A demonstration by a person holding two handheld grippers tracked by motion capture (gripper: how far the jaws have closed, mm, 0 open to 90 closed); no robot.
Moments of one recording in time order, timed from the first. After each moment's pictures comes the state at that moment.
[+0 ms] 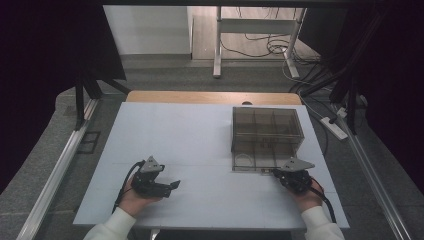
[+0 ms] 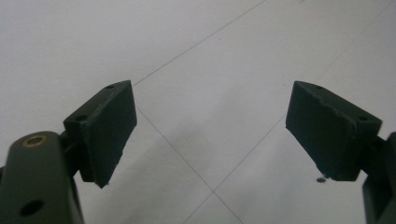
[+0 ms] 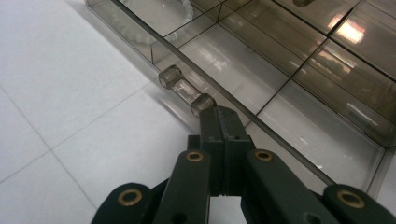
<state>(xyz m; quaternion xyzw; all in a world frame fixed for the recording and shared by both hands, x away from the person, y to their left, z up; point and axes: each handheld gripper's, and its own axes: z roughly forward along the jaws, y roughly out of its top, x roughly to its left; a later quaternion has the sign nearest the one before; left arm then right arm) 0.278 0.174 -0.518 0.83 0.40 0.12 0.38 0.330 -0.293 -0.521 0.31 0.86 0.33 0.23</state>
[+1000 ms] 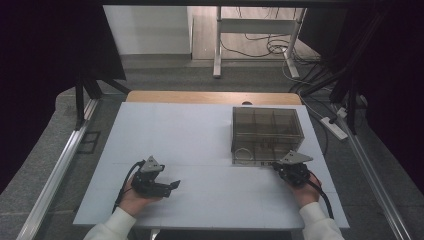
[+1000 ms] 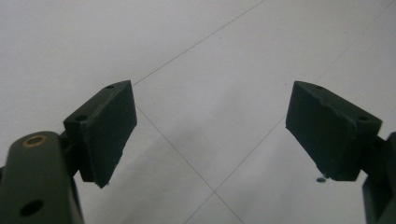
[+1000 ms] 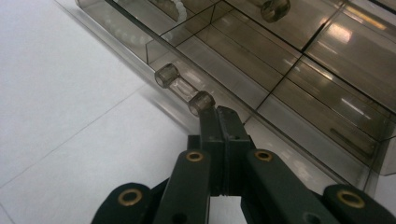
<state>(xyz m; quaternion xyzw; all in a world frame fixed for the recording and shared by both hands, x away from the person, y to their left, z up) 0.279 0.174 -0.518 0.83 0.40 0.12 0.38 0.351 -0.291 -0.521 0.32 0.85 0.33 0.24</state>
